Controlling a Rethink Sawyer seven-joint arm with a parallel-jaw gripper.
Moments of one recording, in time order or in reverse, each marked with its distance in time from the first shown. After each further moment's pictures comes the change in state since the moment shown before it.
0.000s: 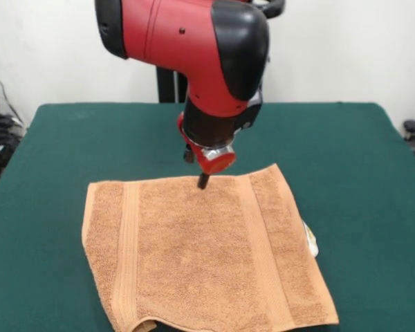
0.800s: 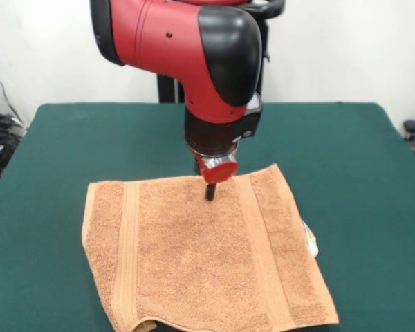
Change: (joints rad) arm -0.020 0.017 0.007 0.047 0.138 -0.066 0.000
